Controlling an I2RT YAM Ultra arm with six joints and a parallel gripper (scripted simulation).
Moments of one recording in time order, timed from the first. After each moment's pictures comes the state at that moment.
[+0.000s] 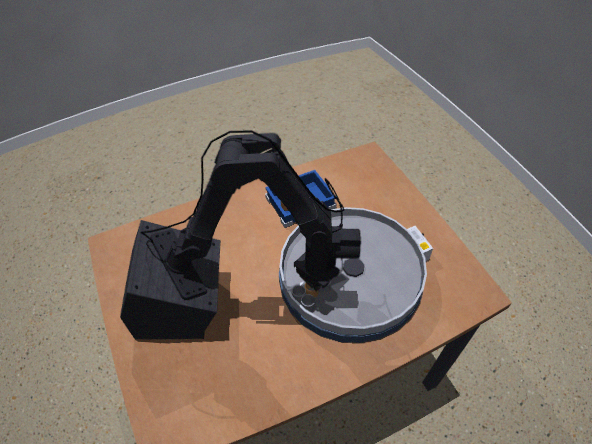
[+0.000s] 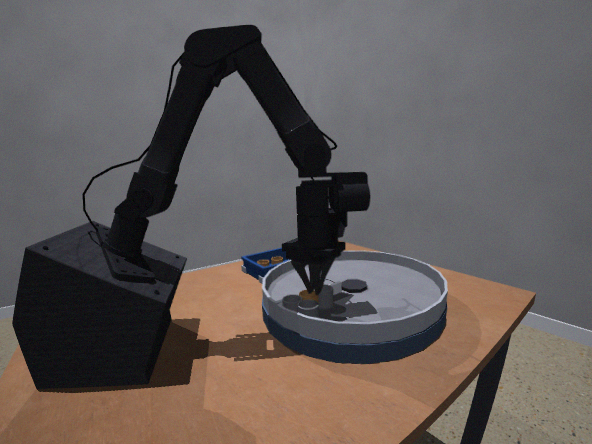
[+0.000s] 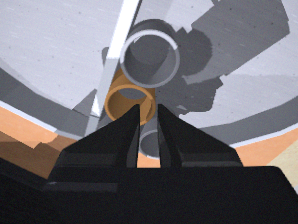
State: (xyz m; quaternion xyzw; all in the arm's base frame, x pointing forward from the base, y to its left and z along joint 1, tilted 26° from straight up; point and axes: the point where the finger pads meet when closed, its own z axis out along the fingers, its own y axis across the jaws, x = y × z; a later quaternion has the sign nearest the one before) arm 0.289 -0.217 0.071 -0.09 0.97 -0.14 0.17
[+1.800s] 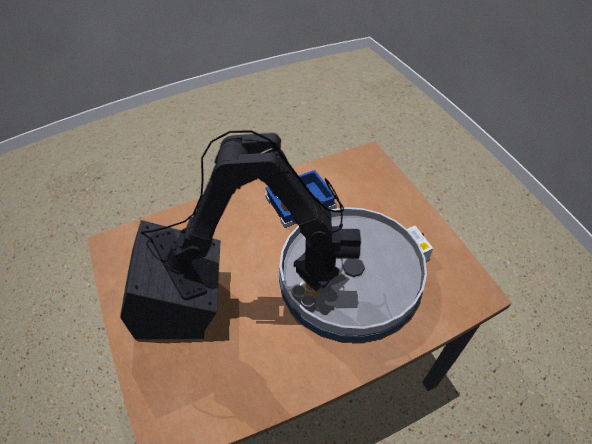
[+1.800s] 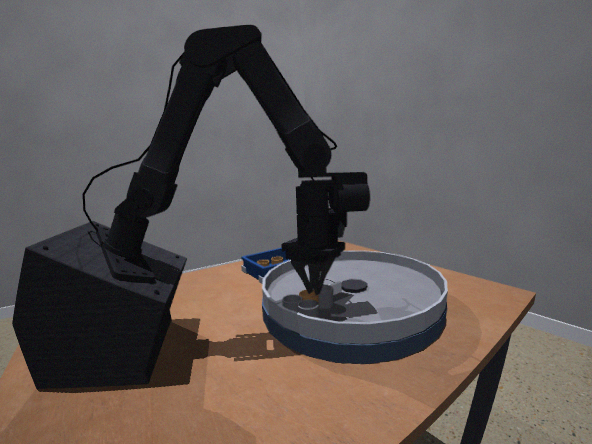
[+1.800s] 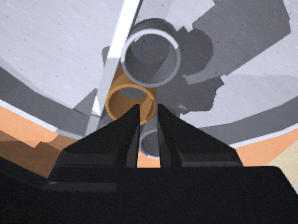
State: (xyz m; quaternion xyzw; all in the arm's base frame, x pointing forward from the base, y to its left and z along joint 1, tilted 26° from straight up) arm 0.288 -0.217 0.071 -0.09 0.97 -0.14 0.17
